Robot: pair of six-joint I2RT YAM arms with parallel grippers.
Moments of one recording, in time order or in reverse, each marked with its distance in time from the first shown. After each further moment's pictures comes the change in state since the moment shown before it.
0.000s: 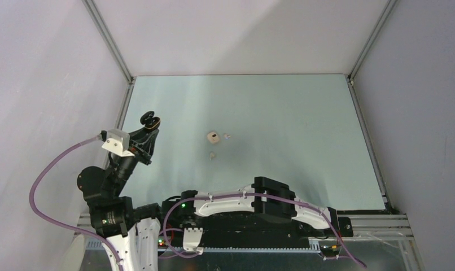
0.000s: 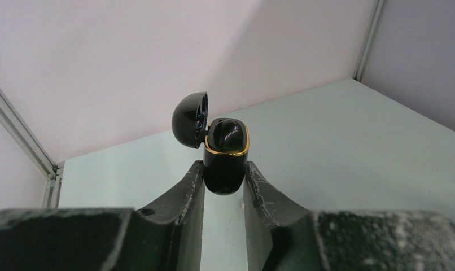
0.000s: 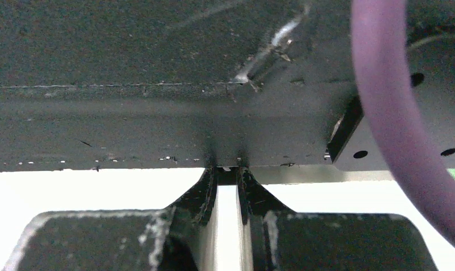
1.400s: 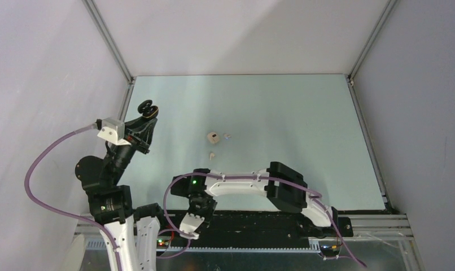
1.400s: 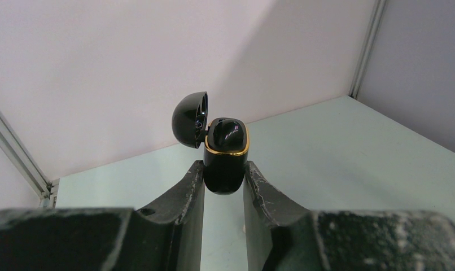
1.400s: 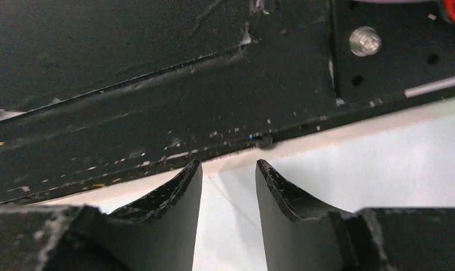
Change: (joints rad) left arm 0.000 0.109 0.005 0.165 0.007 -0.060; right arm -0.134 -0.175 -0.109 -0.007 -0.387 0.219
